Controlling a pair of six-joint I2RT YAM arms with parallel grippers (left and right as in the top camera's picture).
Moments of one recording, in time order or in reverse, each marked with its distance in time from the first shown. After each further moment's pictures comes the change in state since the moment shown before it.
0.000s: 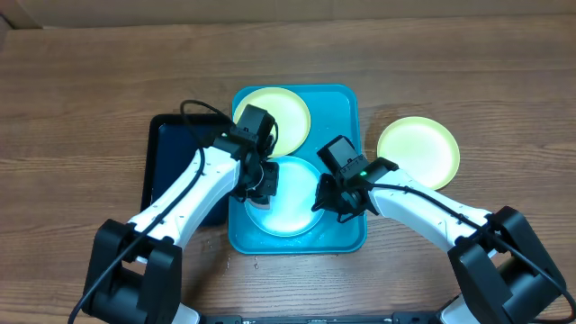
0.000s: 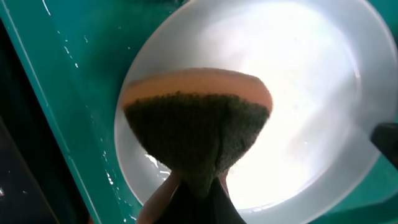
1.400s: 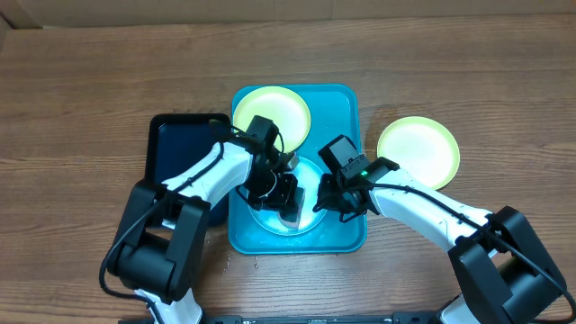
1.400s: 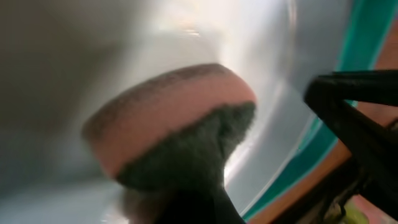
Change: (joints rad) left arm 0.005 0.192 -0.036 0.093 0.458 0.100; right arm -0.002 0.000 -0.002 0.000 0.011 -0.045
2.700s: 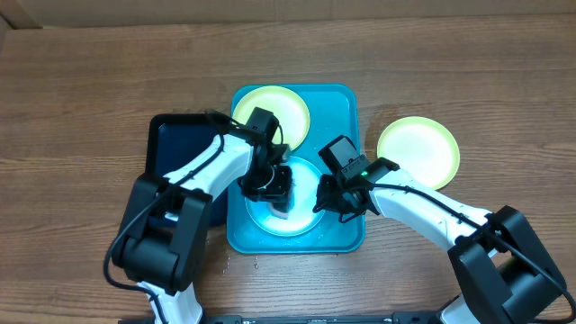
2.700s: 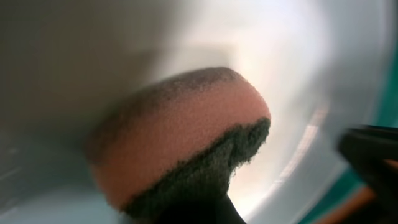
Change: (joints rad) left arm 0.008 0.046 0.068 -0.013 -0.135 -0.023; right arm -0.001 0.000 -0.004 0.008 -0.023 -0.003
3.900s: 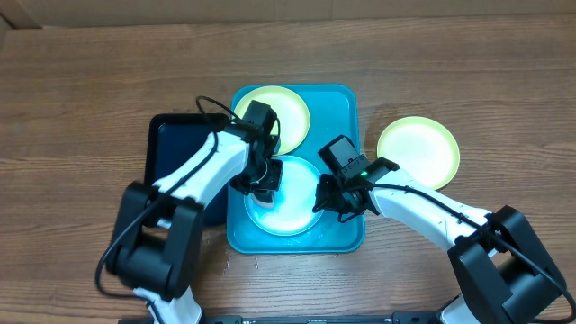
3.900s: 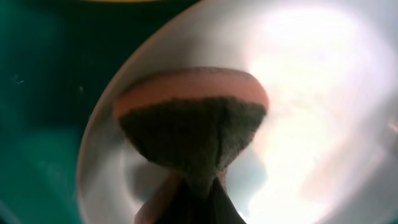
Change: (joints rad) left arm 0.011 -0.042 0.033 -0.049 -0.263 0.004; right arm 0.000 0.000 0.000 0.005 -0.008 0.000
